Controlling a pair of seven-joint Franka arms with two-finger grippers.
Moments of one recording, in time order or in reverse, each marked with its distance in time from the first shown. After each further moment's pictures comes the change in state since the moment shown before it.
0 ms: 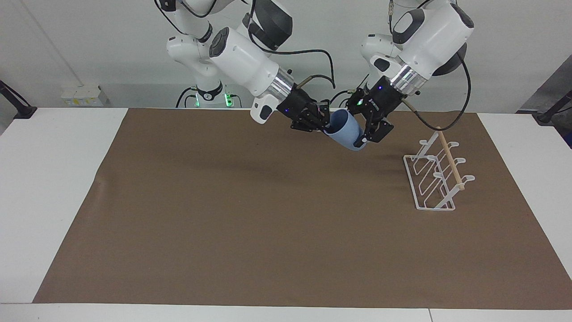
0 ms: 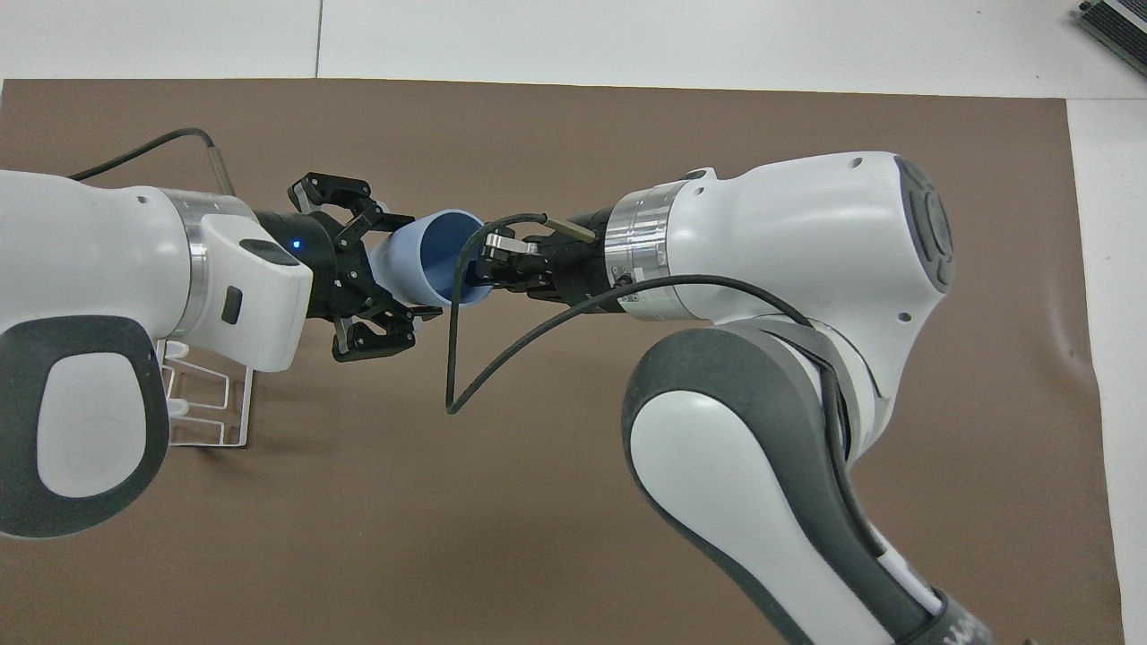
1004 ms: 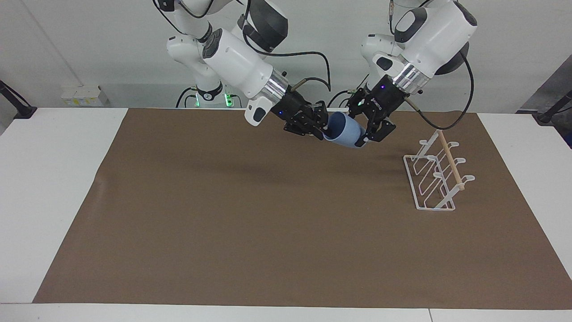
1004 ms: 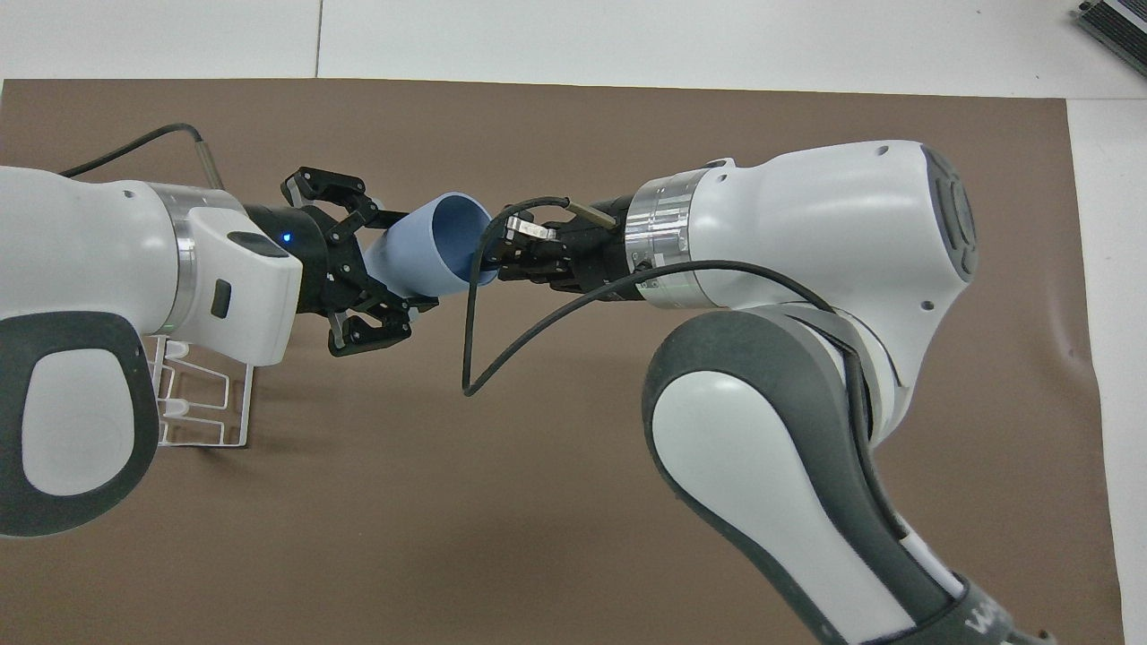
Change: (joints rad) left arm 0.001 0.000 0.007 0.010 -0.001 -0.001 -0.015; right arm -0.021 0.001 -0.002 0.003 0.001 -0.001 0.000
